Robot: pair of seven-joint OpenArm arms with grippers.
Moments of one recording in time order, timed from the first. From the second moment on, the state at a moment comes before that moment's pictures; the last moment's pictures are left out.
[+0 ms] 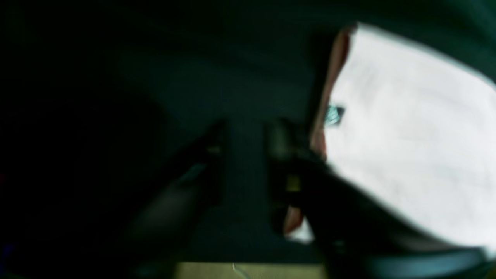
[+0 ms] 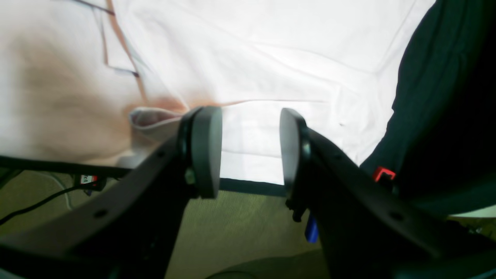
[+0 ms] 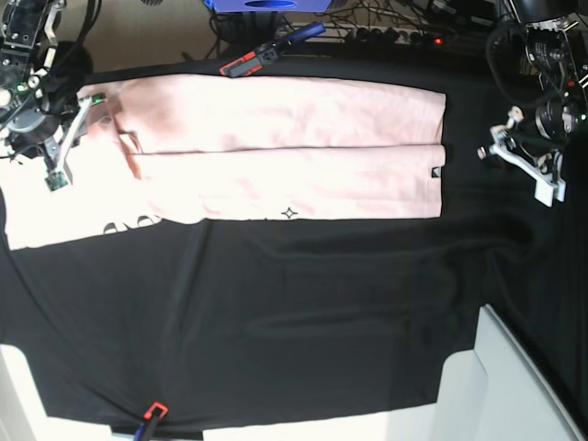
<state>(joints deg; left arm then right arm) 15.0 -21.1 -29.5 82.5 -36.1 -22.2 52.6 -20.6 4.7 23.2 106.7 -10.1 35.9 -54.4</state>
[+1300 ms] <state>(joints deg) 7.3 -14.0 -22.5 66.3 -39.9 -27.3 46.7 -21.8 4.7 23.2 106.7 -9.9 36.3 -54.3</state>
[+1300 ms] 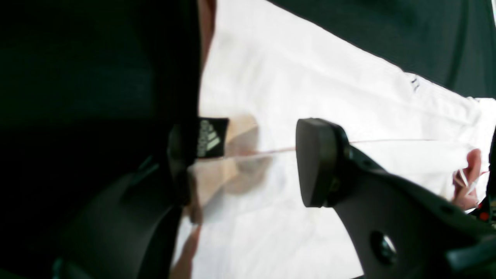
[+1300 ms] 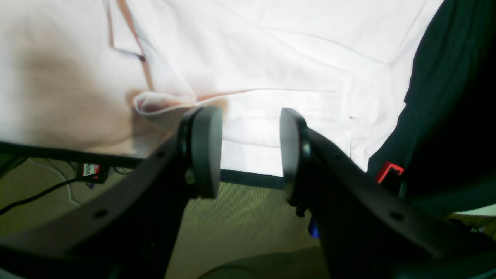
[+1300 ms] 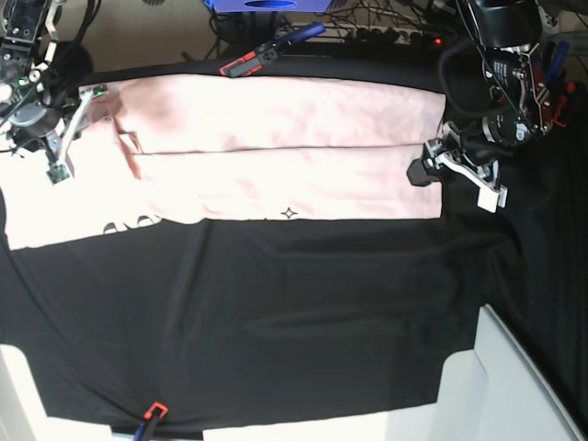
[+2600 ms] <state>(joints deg) 10.3 -17.2 -37.3 85.6 -37.8 -24.2 64.7 -22.3 4.7 23.2 106.7 -9.9 36.3 -54.3</state>
